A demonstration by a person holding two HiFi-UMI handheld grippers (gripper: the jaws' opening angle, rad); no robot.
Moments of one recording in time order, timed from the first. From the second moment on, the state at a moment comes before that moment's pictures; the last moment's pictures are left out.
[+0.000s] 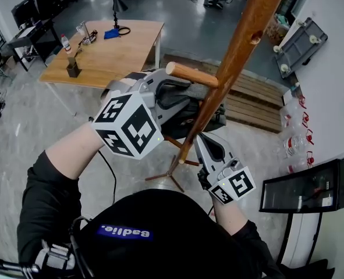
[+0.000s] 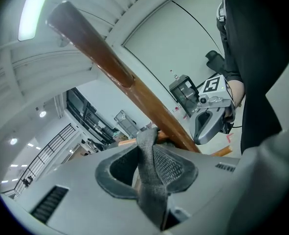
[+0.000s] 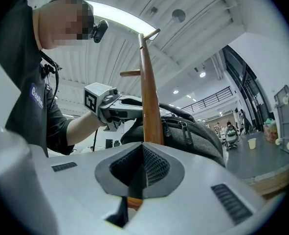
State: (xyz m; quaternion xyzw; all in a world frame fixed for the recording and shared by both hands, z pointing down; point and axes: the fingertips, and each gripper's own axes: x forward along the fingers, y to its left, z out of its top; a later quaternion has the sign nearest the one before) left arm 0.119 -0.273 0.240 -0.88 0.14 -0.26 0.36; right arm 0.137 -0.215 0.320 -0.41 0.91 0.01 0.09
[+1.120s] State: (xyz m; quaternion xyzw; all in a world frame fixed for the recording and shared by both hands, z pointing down) left arm 0.026 -0.212 0.251 -0.92 0.21 -0.15 0.28; right arm 0.082 -0.124 0.343 -0.44 0.89 -0.02 0.07
